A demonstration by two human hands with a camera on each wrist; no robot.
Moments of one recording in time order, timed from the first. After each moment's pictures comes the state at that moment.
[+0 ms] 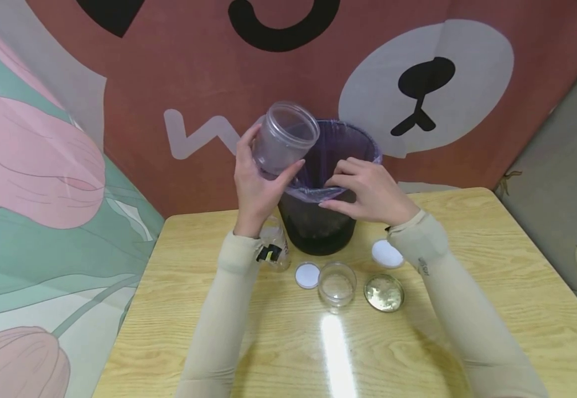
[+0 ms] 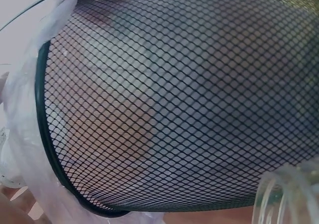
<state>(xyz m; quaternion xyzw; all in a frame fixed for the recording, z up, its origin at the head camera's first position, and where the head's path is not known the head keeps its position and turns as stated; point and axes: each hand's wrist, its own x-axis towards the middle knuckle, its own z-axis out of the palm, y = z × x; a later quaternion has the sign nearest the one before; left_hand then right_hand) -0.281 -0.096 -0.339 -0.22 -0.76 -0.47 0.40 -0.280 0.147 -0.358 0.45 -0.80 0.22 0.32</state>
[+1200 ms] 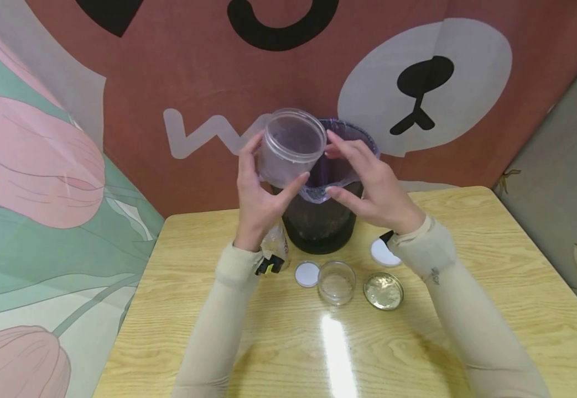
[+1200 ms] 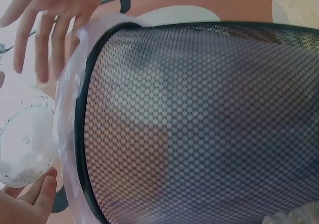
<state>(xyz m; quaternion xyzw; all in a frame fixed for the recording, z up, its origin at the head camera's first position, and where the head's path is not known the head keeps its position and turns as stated) -0.250 -0.089 -0.333 -0.27 -0.72 -0.53 0.36 -0.250 0.142 -0.333 0.43 -0.77 0.36 0.30</state>
